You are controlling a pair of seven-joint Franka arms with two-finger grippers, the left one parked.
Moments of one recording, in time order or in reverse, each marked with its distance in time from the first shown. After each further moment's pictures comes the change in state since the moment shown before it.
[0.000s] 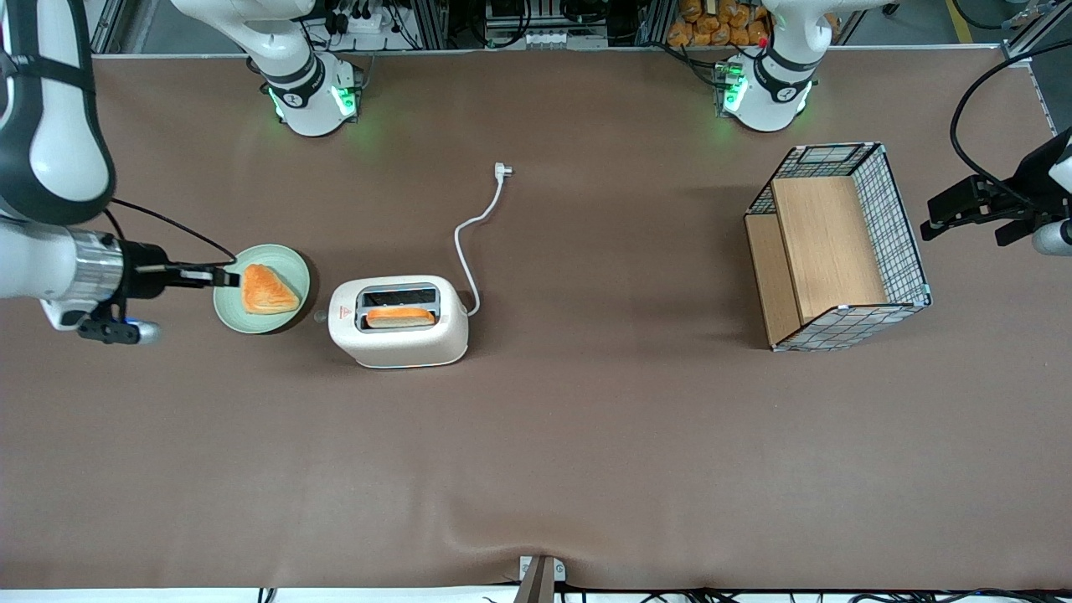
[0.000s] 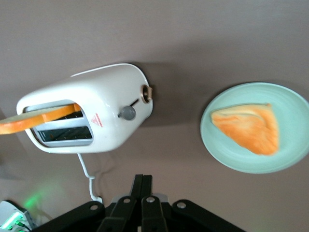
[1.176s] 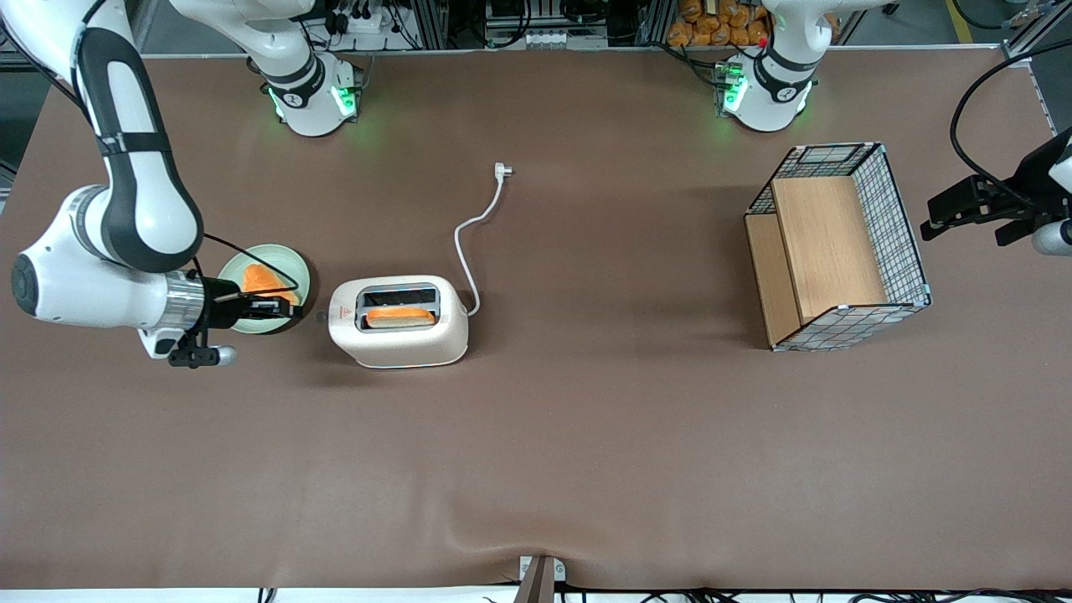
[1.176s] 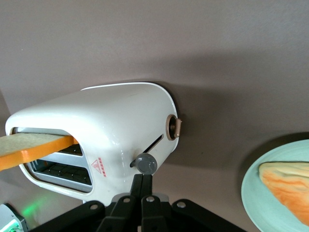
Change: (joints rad) arm 0.059 0.091 0.018 -0.120 0.147 0.245 -0.159
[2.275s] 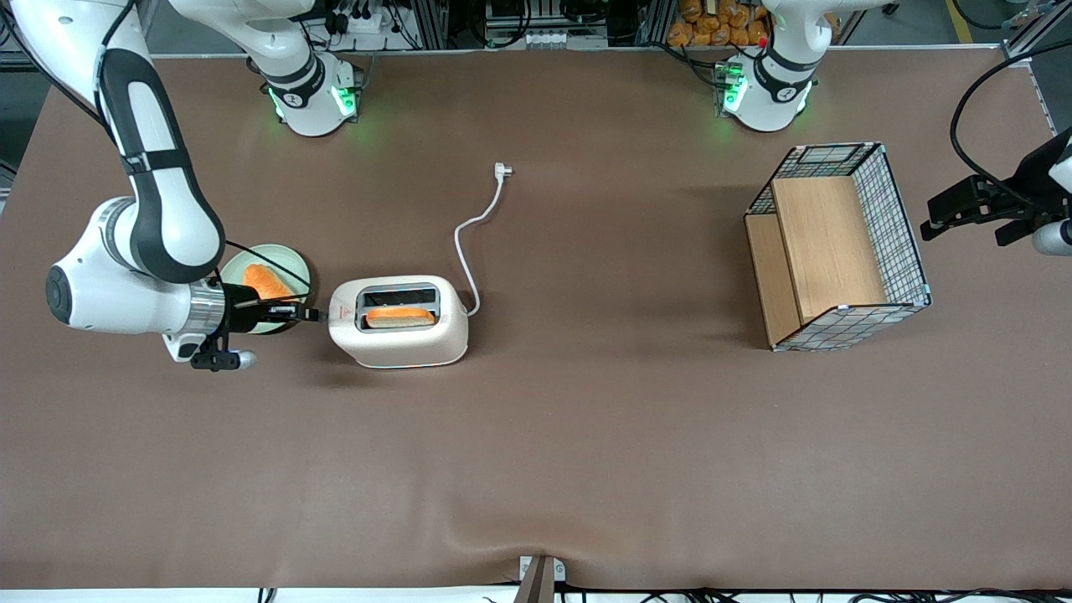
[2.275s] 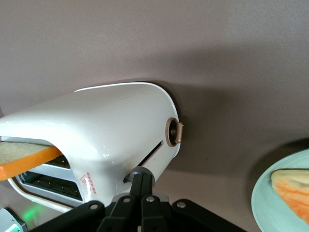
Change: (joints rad) arm 0.014 0.039 0.001 -0.015 0.023 0.040 0.000
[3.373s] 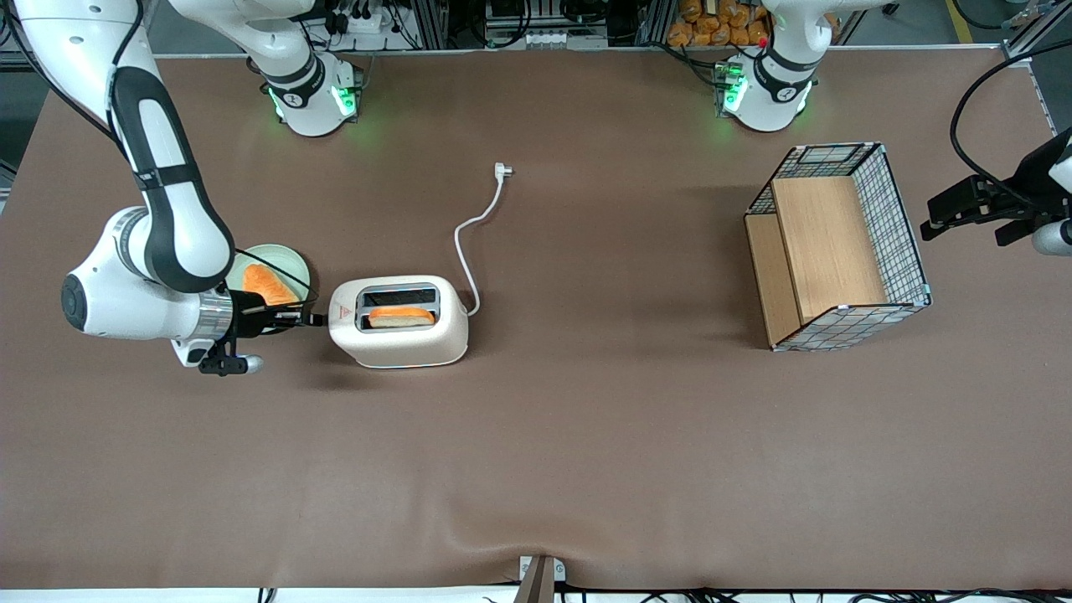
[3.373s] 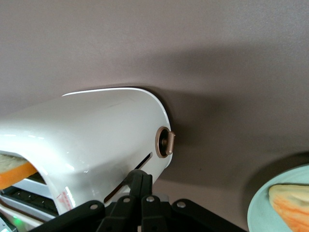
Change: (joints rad) arm 0.001 0.040 0.001 -0.006 0.008 0.047 -0.038
